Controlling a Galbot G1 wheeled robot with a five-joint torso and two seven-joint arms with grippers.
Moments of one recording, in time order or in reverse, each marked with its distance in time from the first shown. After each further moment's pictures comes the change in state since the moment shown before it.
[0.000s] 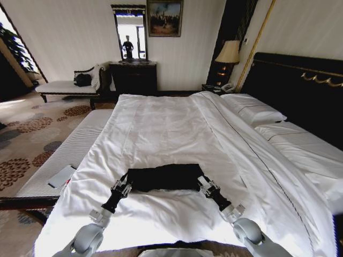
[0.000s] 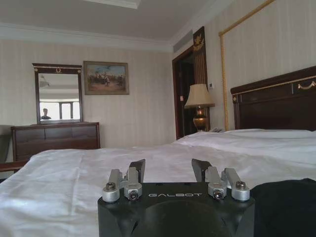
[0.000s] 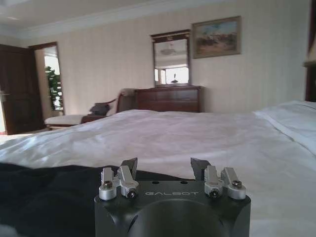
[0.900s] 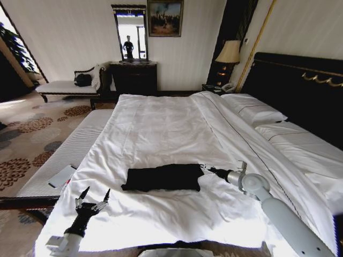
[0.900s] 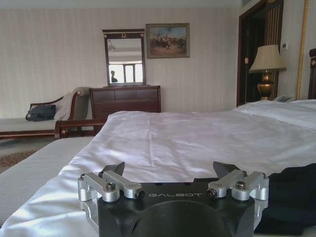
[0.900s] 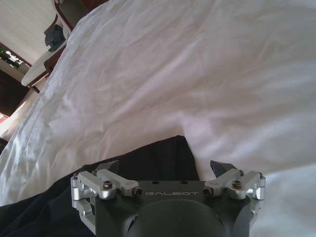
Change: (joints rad) left arm 0.456 -0.226 -0.385 -0.264 0.003 0.167 0.000; right arm 0.450 -0.110 -0.011 -0.114 0.826 -0.964 0.203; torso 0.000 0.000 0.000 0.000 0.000
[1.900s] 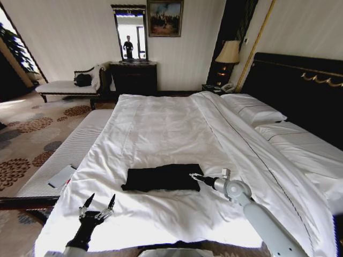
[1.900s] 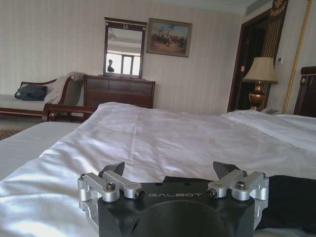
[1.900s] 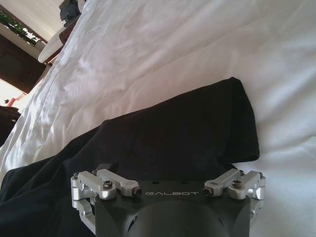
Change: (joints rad) left arm 0.117 -0.021 0.052 -0.097 -0.059 -0.025 0.000; right arm 0.031 0.137 -0.132 -0.029 -0.122 0.000 -0.030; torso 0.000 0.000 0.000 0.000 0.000
